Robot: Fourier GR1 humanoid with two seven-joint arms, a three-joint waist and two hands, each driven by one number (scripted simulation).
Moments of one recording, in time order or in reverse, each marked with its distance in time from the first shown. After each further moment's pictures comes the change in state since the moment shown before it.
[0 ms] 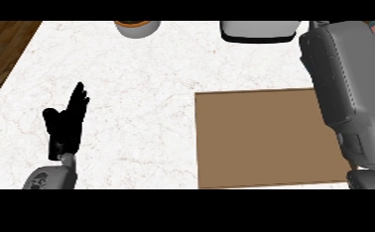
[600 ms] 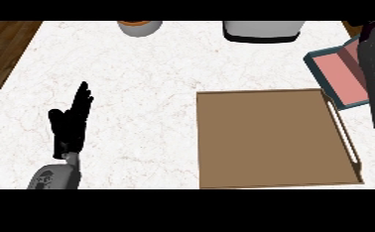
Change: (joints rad) left arm -0.014 -0.019 0.004 0.034 -0.013 -0.010 -0.042; right arm 0.084 -0.189 -0.165 0.171 -0.109 -0.214 -0.229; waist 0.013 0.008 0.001
